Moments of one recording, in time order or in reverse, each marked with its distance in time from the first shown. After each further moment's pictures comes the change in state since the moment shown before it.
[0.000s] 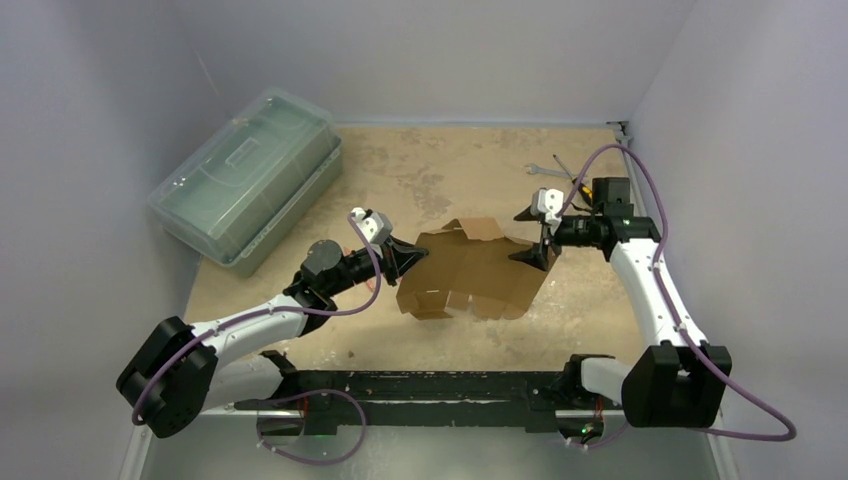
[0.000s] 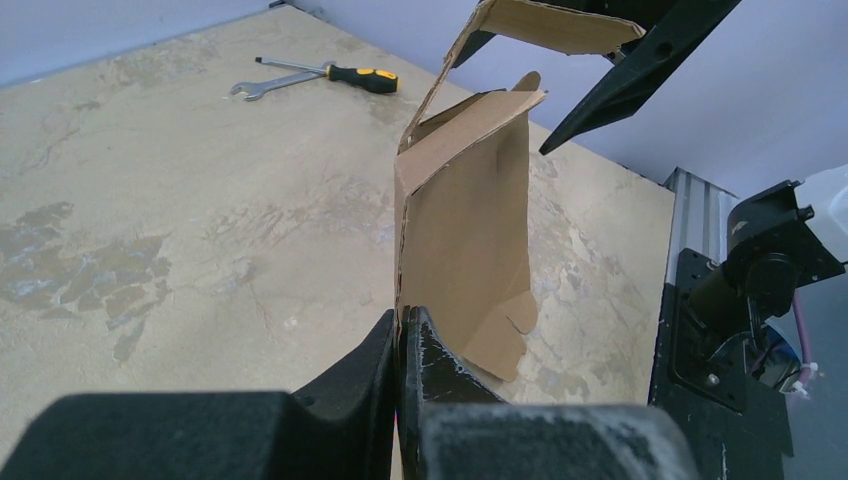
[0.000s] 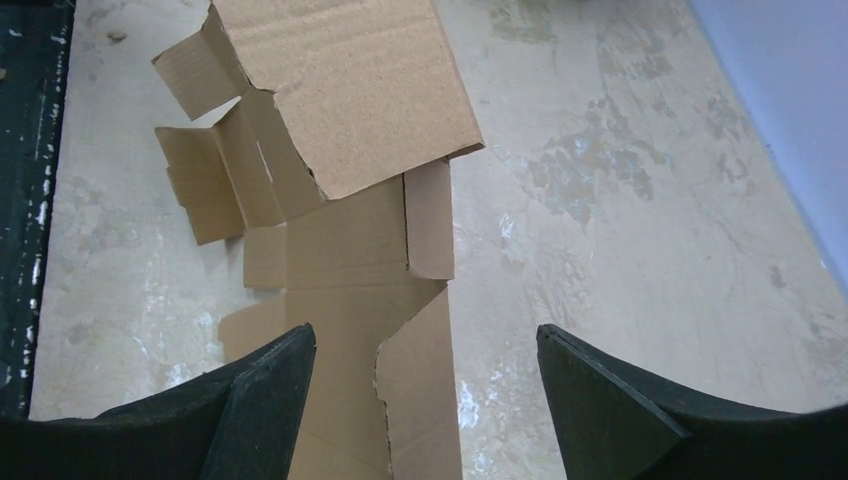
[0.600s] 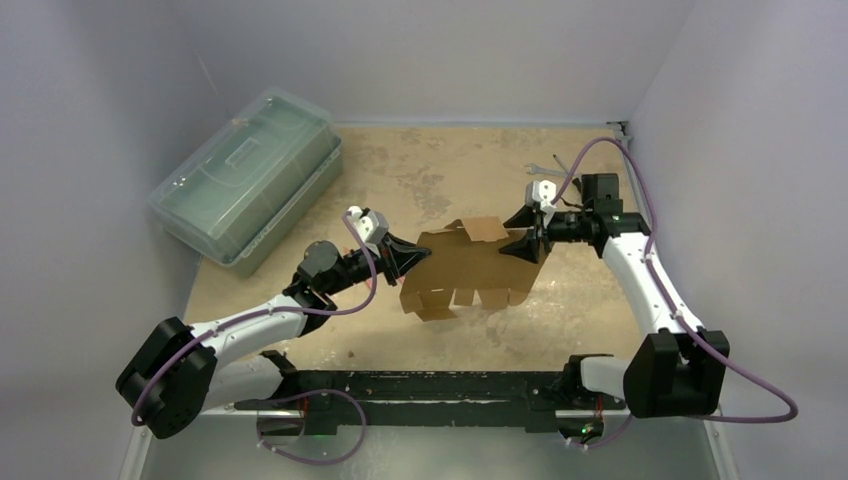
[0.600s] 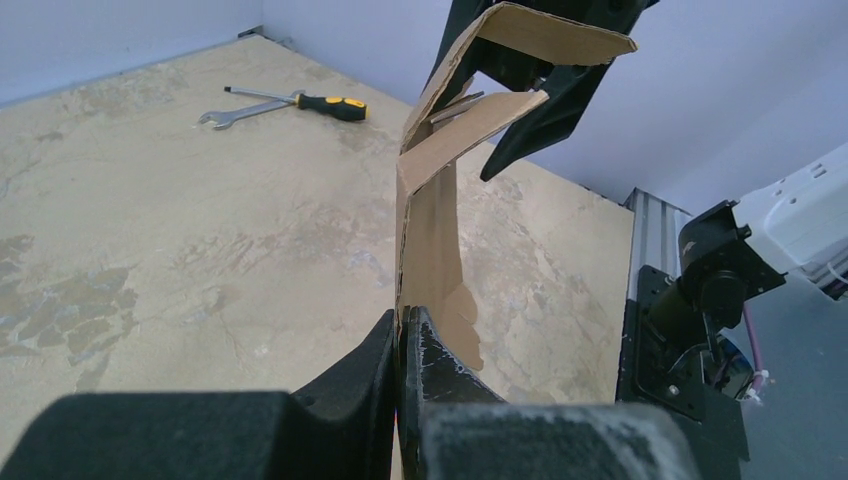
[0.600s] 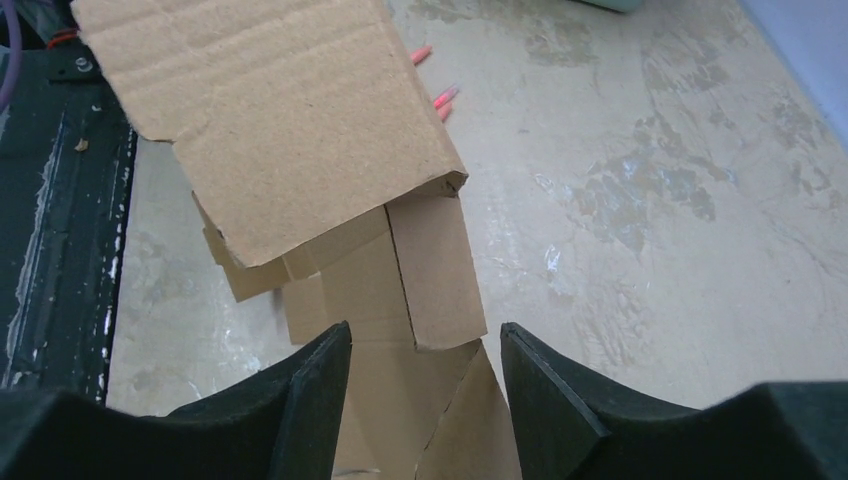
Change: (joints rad) left arm 0.000 -0.004 0.000 0.058 0.042 -0.059; right arm 0.056 0.050 0.000 0.077 -0.054 0.175
